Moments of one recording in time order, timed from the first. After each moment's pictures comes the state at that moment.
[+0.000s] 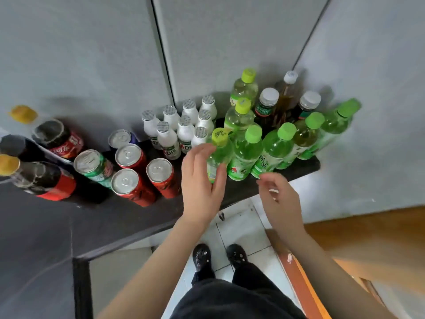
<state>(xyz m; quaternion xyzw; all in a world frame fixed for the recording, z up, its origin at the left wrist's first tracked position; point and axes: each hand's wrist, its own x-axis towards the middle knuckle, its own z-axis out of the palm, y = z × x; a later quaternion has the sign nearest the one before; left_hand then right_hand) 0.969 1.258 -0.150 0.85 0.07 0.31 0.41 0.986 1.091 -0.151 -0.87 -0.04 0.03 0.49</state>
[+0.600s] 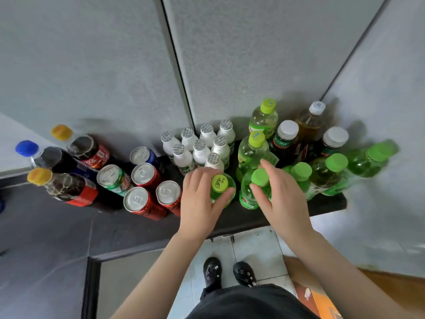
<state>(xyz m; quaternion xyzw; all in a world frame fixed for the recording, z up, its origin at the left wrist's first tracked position) 0.989 1.269 -0.144 0.91 0.12 0.26 0.30 1.067 1.108 -0.127 -0.91 -0.30 -0.06 0.29</state>
